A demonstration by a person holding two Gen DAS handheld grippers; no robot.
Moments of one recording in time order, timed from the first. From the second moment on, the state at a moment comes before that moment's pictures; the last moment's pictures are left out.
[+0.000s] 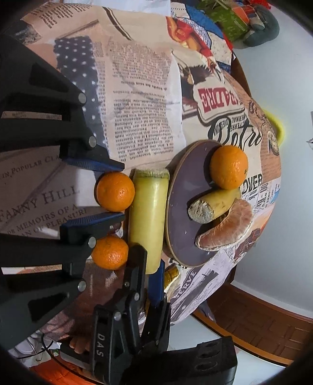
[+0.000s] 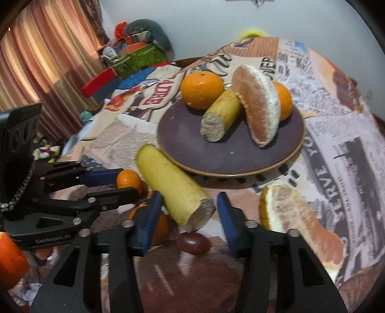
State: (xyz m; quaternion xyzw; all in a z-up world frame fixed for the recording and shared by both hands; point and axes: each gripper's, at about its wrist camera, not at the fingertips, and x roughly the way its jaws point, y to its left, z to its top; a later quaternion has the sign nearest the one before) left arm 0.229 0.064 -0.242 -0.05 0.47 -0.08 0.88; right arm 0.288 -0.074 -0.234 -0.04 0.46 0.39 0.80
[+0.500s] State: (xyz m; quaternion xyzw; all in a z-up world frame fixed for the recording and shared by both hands) left arm 0.203 0.074 -0.217 -0.06 0.45 -0.07 0.89; right arm 0.257 -0.095 -0.206 -0.05 0.42 0.38 0.82
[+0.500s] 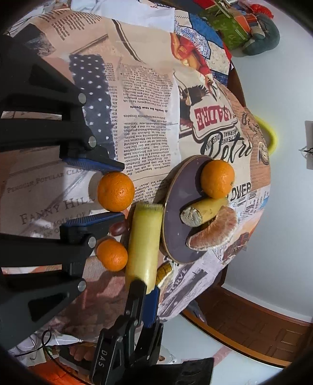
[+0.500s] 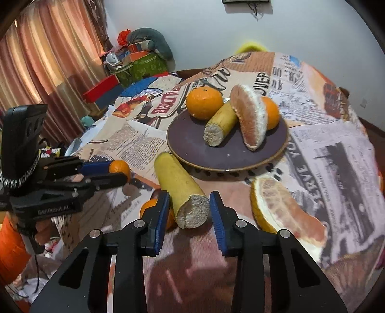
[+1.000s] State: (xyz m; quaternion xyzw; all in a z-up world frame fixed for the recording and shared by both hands) left arm 0.167 0.057 -0.205 -0.04 0.45 -0.08 0.89; right arm 0.211 -0.157 -0.204 -0.06 0.44 0.32 0.84
